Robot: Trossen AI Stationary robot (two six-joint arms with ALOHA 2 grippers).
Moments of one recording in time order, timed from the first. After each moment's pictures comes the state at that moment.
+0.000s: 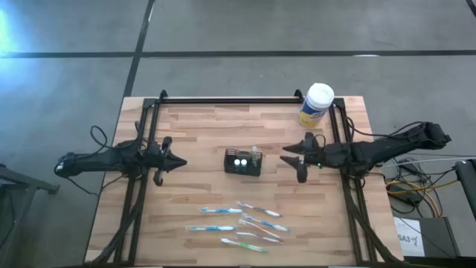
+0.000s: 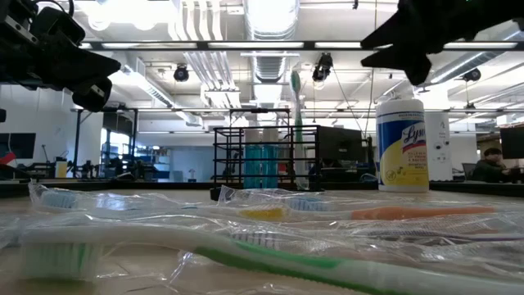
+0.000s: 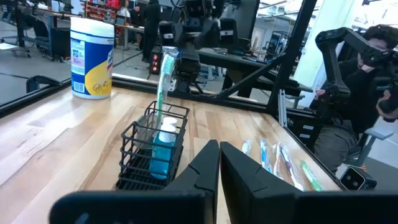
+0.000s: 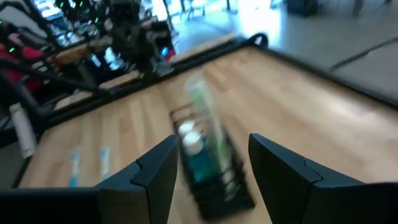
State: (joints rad) left arm 0.02 0.04 0.06 -0.08 0.08 -0.21; right arm 0.22 0.86 0.48 0.06 0.44 0.46
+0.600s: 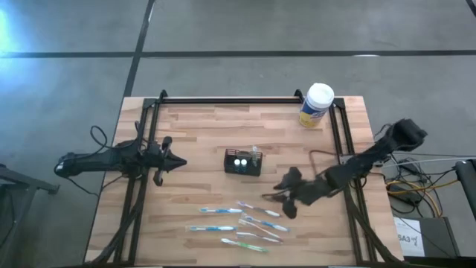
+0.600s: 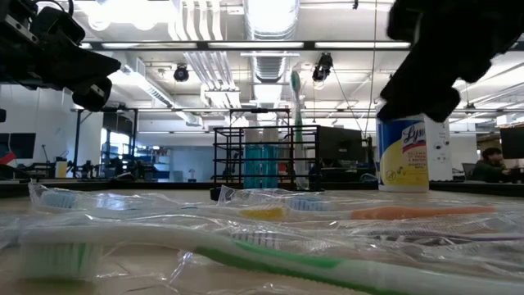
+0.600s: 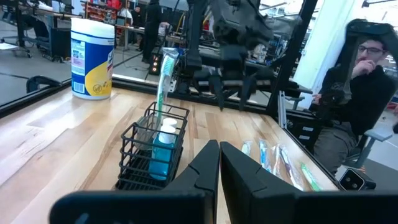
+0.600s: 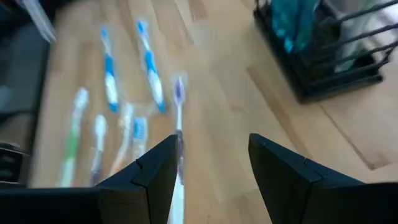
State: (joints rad) left arm 0.02 0.04 0.06 -0.08 0.08 -0.22; right arm 0.50 1.39 0.65 0.00 0.42 0.78
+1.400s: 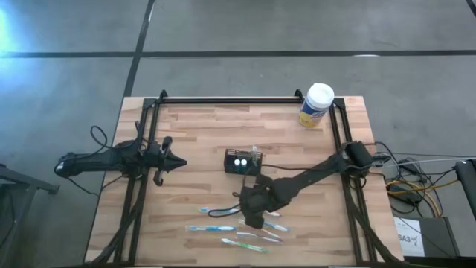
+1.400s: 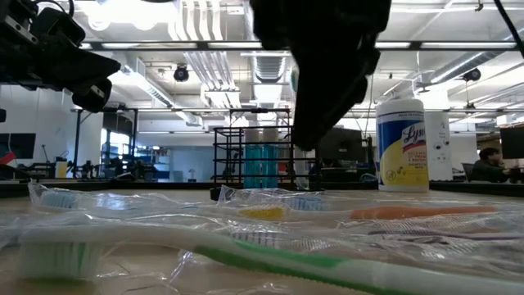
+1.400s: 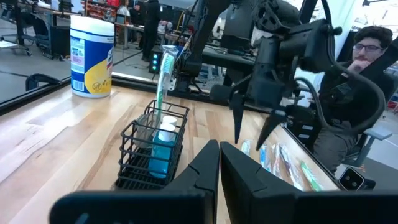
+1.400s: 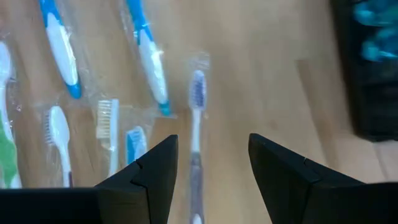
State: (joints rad) left arm 0.02 0.04 0.06 -0.08 0.08 -0.22; right arm 0.38 2.02 1.53 -0.76 0.19 0.66
